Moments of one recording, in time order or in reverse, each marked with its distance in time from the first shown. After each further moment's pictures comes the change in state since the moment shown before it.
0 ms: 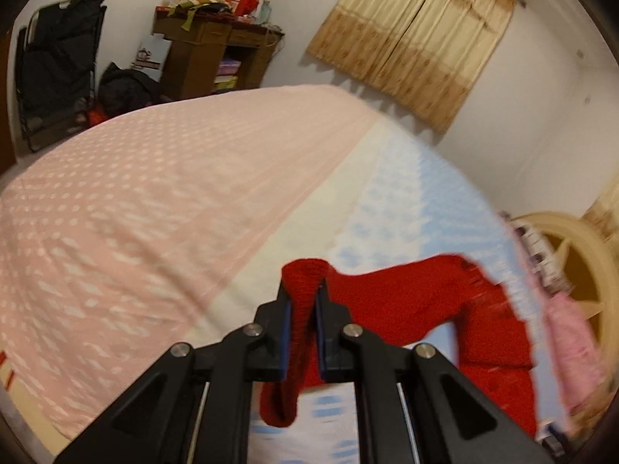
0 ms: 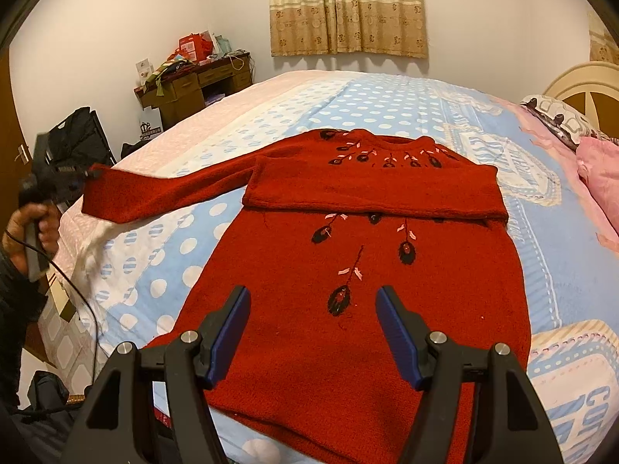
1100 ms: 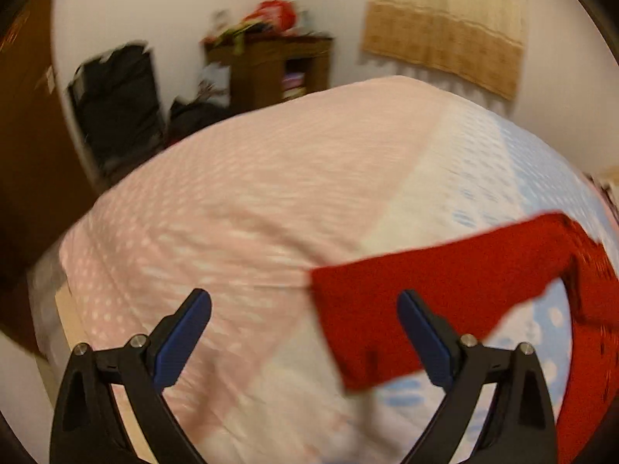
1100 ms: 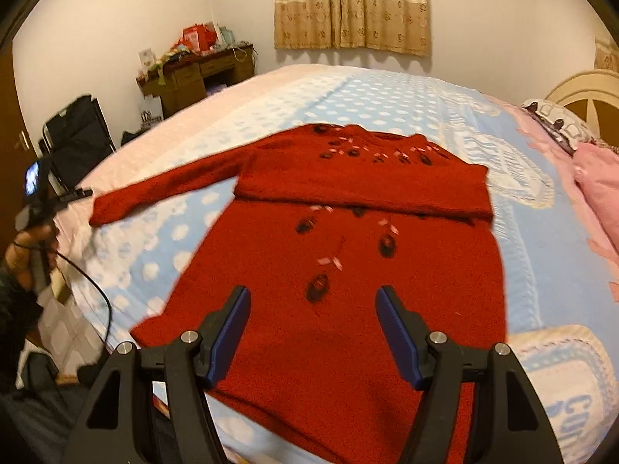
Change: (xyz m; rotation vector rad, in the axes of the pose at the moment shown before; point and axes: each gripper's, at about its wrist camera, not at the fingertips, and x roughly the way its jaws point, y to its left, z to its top) left arm 0.009 0.050 -0.041 0.118 -0.029 0.429; right arm -0.006 -0.009 0.002 -0.030 0.026 -0.001
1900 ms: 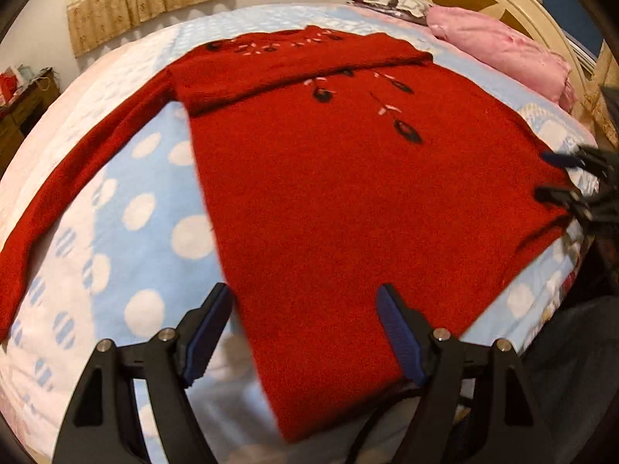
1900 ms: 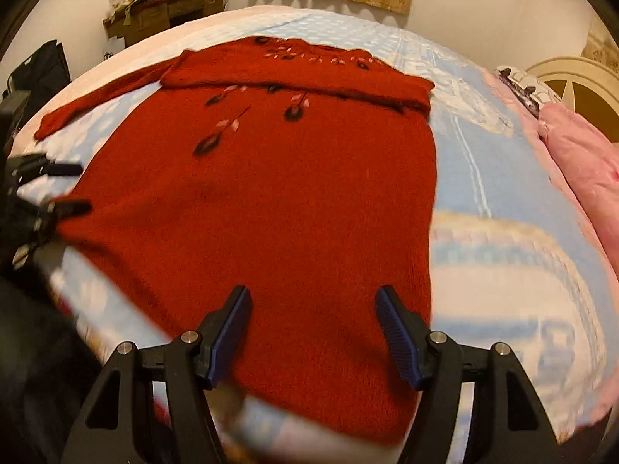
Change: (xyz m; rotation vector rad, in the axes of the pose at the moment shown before) left arm -0.103 -0.241 -0.178 0.798 0.235 -0.579; right arm 0.000 -0.073 -0.095 -0.048 0.227 -0.178
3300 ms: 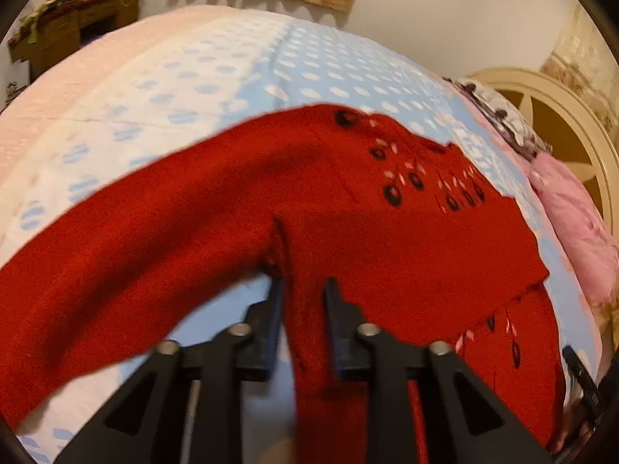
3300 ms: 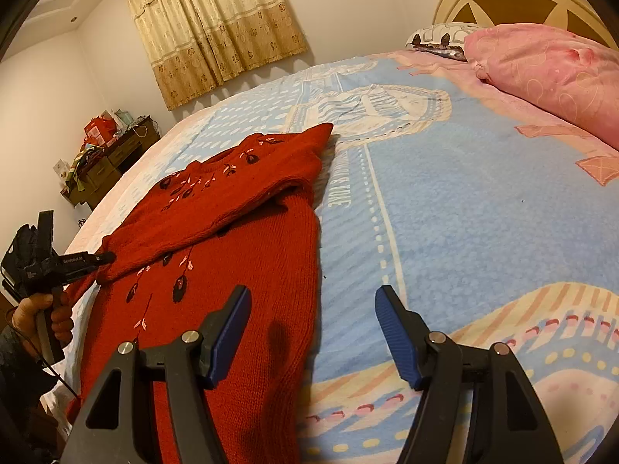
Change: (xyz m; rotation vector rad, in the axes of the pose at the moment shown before) left arm 0.076 0.127 0.148 -0.447 -0.076 -0.026; right arm 0.042 -0.134 0.052 0.505 -0.281 0.100
